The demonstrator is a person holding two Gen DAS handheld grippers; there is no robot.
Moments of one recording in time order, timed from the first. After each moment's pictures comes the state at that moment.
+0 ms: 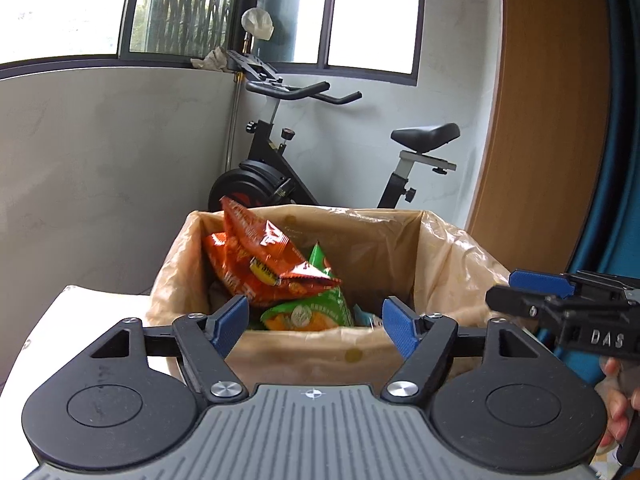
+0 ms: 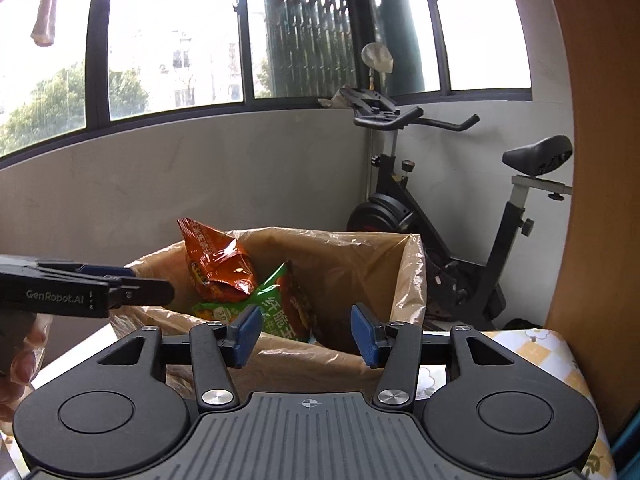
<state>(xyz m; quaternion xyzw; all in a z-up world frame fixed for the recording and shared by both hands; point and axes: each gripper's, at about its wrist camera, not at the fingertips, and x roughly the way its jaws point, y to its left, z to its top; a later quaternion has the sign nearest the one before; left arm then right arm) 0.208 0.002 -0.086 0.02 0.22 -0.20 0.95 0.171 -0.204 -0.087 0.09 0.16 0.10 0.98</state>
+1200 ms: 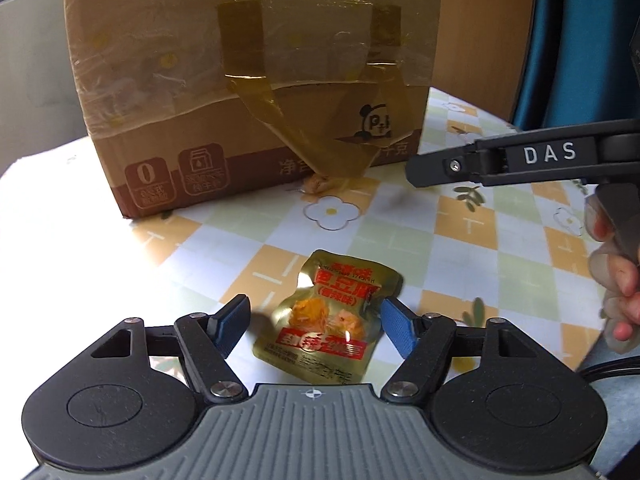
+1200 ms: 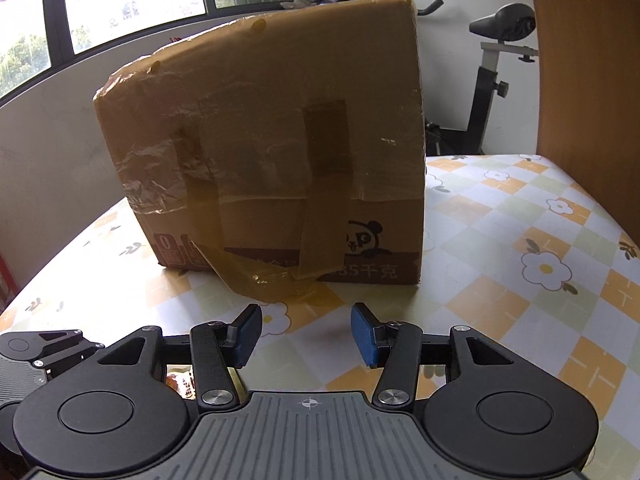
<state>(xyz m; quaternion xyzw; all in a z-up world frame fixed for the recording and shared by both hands) 0.123 -0.010 -0.277 0.12 0.36 -0.25 0.89 0.117 -0.155 -0.236 0.12 0.31 0.07 0.94</state>
